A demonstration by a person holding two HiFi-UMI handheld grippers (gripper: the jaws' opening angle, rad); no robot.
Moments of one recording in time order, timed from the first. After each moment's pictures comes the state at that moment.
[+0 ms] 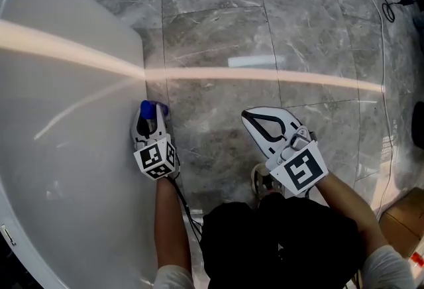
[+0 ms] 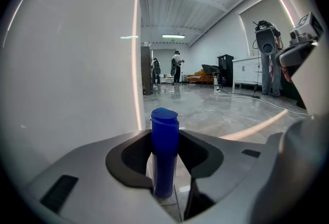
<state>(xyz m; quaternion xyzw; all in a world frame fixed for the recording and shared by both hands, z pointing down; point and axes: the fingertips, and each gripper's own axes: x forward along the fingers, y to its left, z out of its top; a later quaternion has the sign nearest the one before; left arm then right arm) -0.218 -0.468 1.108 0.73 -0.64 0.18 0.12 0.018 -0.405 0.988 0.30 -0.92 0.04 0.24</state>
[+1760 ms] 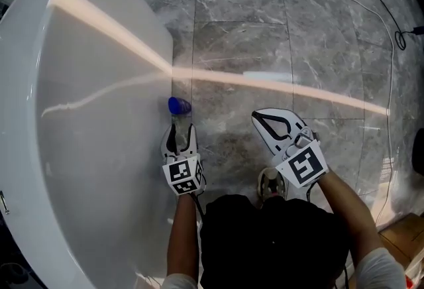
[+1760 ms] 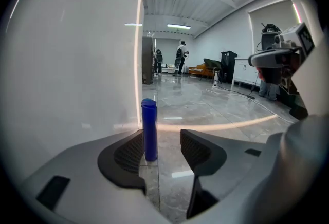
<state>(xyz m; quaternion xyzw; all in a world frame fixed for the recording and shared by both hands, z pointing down) -0.199 -0.384 1.095 0.72 -0.63 0.21 0.19 -0.012 -0.404 0.969 0.26 -0.93 -0.01 0.24</state>
